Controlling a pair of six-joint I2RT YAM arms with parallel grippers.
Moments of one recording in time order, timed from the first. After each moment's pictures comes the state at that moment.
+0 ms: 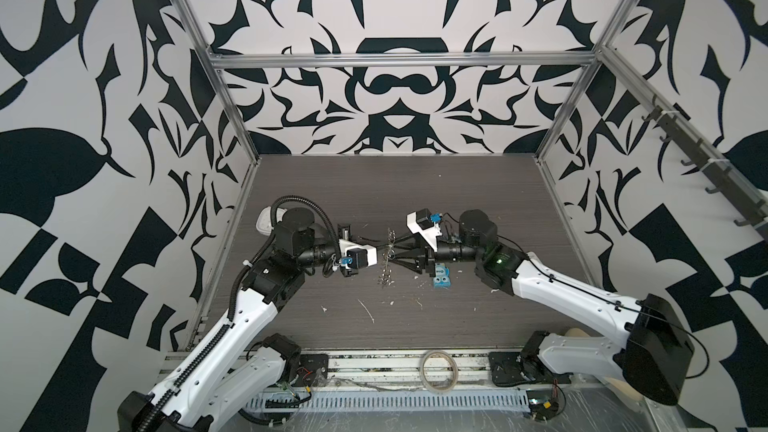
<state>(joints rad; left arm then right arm) -0.51 0.87 0.78 -0.18 0.86 0.92 0.77 1.23 0.79 0.27 -0.77 0.06</state>
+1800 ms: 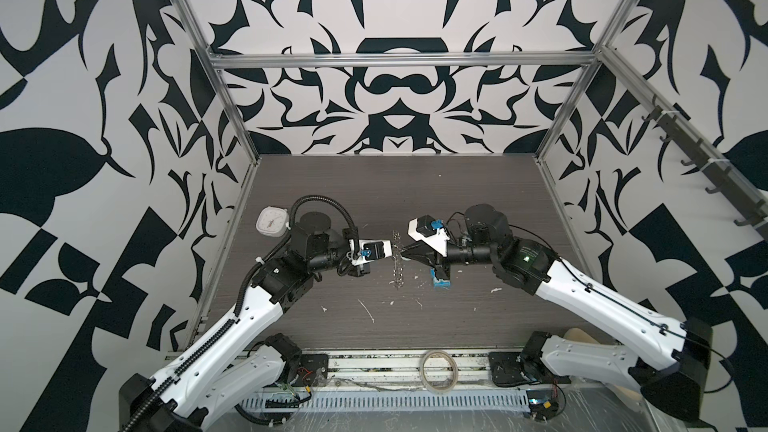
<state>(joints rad) -0.63 0.91 0.79 -0.23 0.57 0.76 0.82 1.11 1.00 -0.32 -0.53 -0.25</state>
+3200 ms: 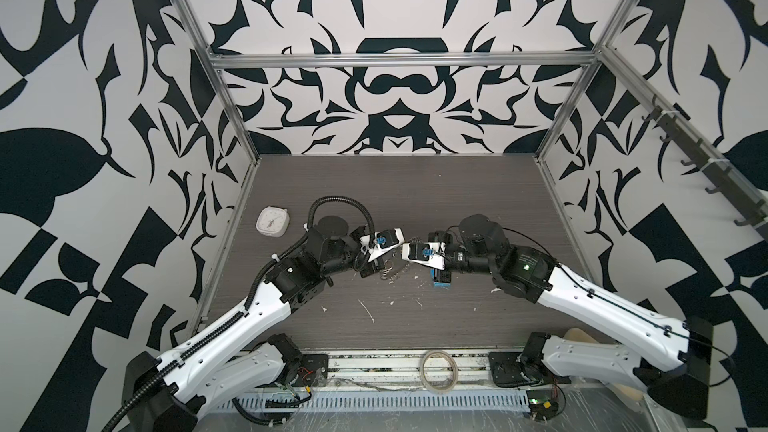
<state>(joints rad) -0.76 0.96 0.79 -0.19 0.33 0.51 0.93 1.09 0.97 -0.36 -0.29 -0.63</state>
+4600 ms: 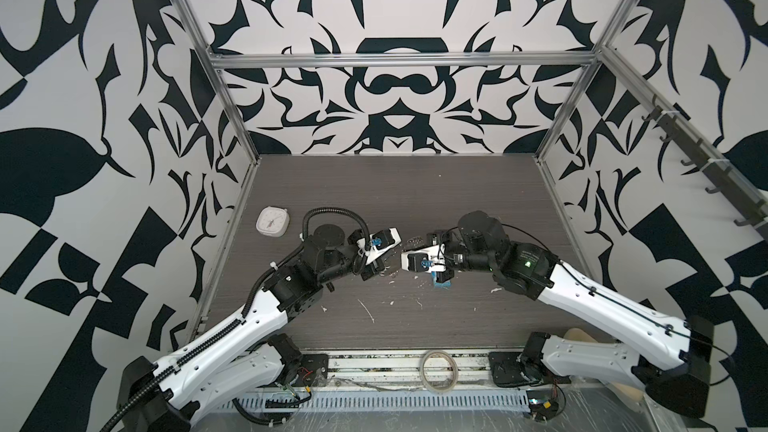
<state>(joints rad) -0.80 0.90 0.72 -0.08 0.27 0.42 0.90 1.10 1.04 -0.43 -0.30 -0.86</state>
